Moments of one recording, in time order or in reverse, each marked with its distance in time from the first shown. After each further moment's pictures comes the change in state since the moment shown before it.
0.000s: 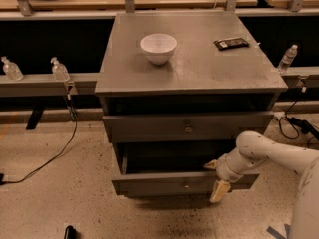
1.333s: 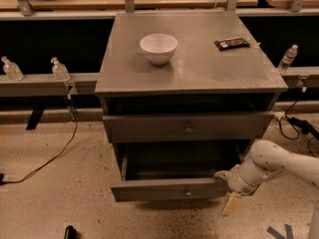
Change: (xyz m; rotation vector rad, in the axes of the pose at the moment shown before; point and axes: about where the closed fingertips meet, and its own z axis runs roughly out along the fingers) arm 0.030 0.054 -0.013 -0.065 -0.011 0.105
